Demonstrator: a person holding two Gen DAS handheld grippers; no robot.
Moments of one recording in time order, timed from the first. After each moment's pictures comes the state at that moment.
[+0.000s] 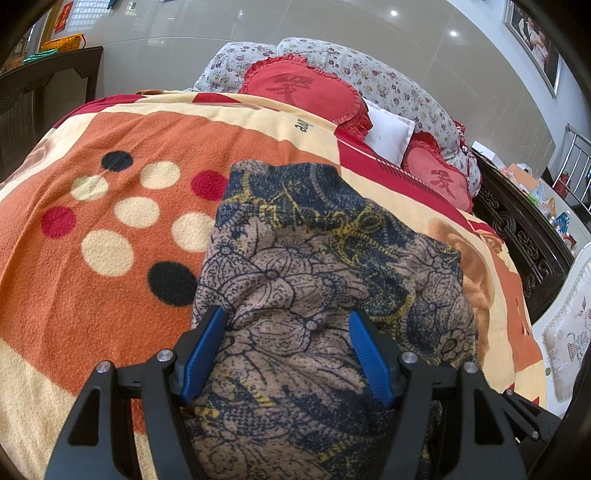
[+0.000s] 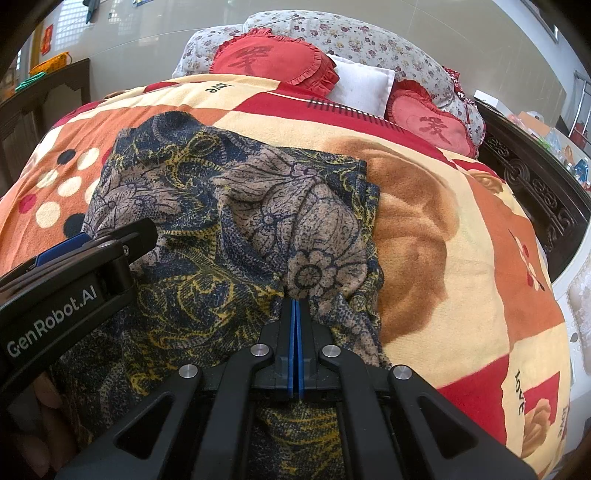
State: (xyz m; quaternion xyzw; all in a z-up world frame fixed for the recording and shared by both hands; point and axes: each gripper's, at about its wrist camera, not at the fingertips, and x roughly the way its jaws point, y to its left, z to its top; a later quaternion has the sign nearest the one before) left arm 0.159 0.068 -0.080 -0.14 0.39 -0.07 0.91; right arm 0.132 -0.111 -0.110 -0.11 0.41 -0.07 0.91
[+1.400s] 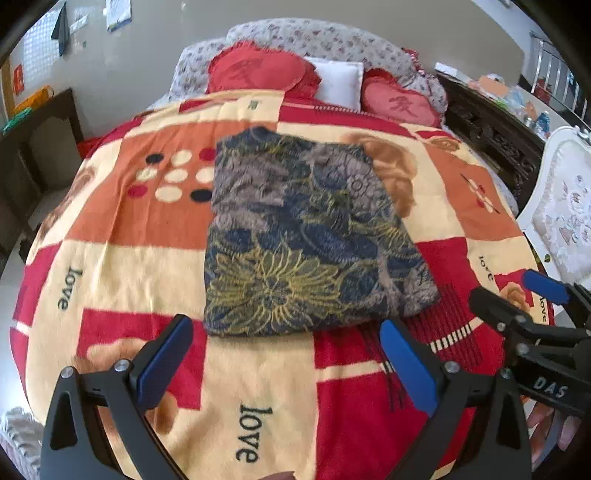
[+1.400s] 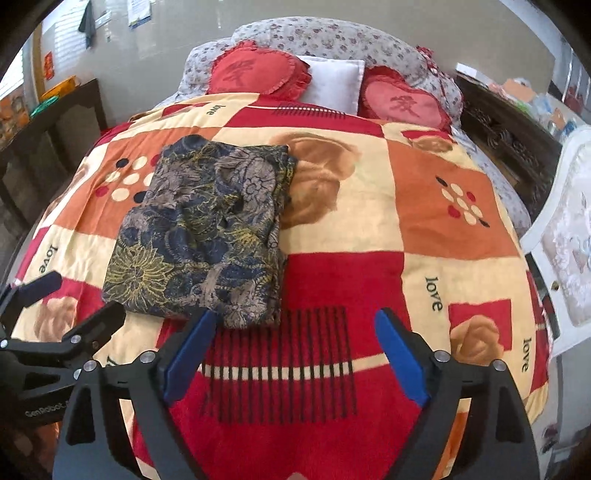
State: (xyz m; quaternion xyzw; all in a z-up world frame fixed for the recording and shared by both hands) left arm -0.017 0.032 -0.001 0.01 0.46 -0.08 0.88; right arm -0.022 -0.175 -0.020 -0.03 0.44 -0.04 0.90
